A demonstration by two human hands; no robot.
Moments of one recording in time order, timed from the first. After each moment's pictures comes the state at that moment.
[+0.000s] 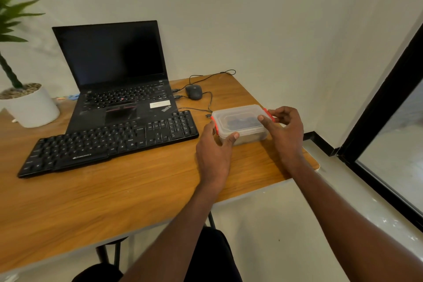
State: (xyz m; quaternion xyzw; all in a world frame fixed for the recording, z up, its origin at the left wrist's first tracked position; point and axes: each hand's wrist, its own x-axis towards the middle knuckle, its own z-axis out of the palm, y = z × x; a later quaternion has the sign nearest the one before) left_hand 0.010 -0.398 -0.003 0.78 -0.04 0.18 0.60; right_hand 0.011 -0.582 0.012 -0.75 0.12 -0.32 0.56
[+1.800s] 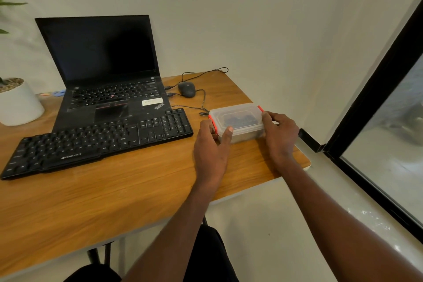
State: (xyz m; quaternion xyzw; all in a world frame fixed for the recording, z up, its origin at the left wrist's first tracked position) left_hand 0.016 -0.400 -0.013 0.79 -0.07 0.19 0.57; right_hand 0.018 -0.576 0.007 -0.77 0.21 -0.36 0.48
